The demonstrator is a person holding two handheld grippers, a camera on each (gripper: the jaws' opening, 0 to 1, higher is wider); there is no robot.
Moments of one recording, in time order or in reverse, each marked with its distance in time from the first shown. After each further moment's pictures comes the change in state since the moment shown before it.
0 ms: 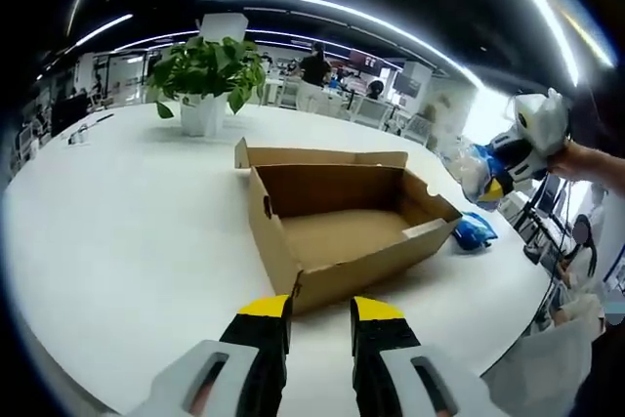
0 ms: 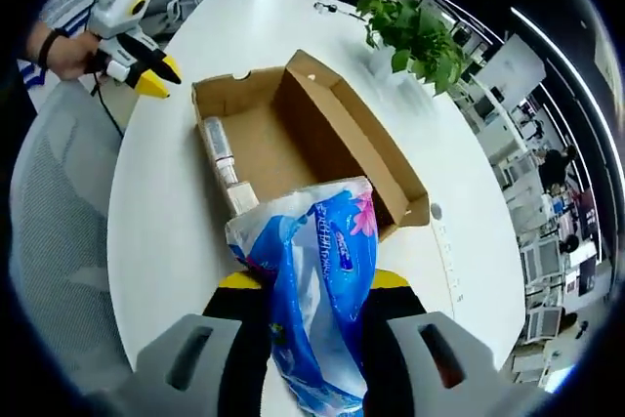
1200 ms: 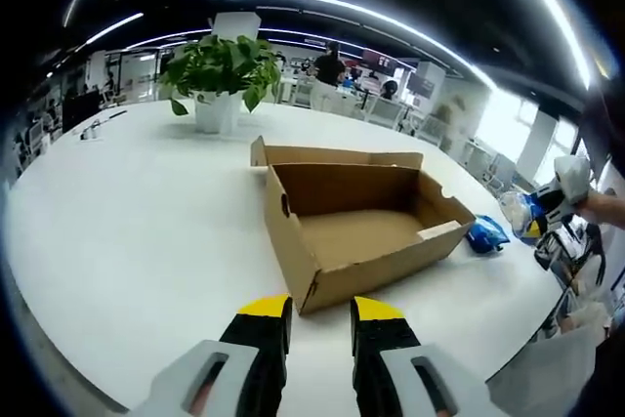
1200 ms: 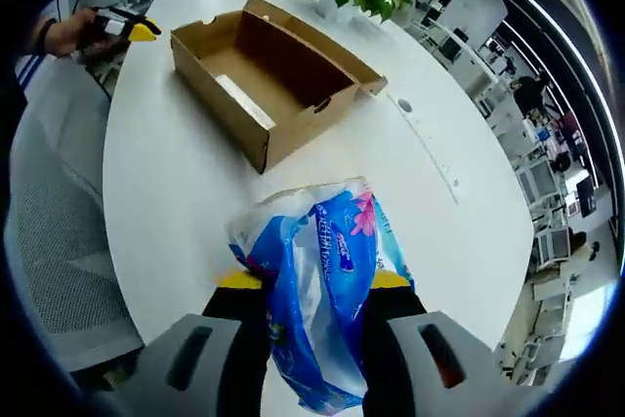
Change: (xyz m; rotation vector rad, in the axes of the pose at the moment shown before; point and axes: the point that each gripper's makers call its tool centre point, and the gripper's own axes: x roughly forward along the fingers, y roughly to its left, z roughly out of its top) left arm -0.007 0.004 0.001 -0.023 0.002 0.063; right arm -0.053 0.011 -0.143 0.242 0.124 -0.075
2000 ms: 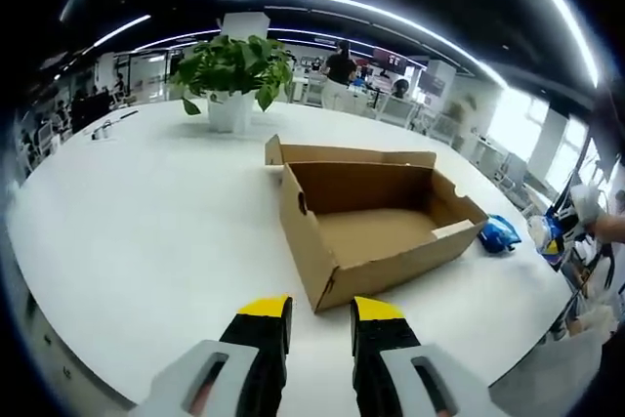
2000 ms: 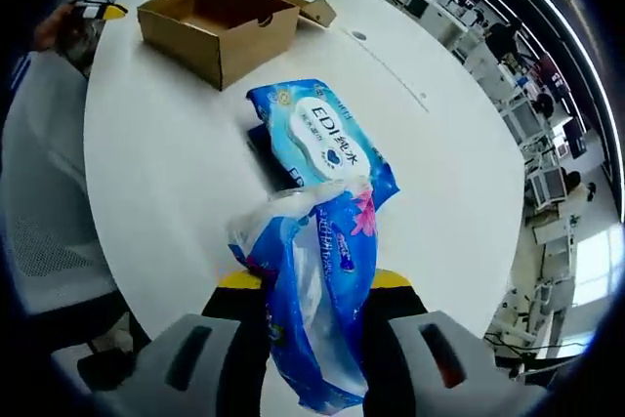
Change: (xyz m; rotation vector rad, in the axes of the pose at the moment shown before) left arm -0.003 0.012 -0.001 -0.005 0.002 0.060; right arm -0.016 -0.029 -0.108 0.153 0.110 -0.059
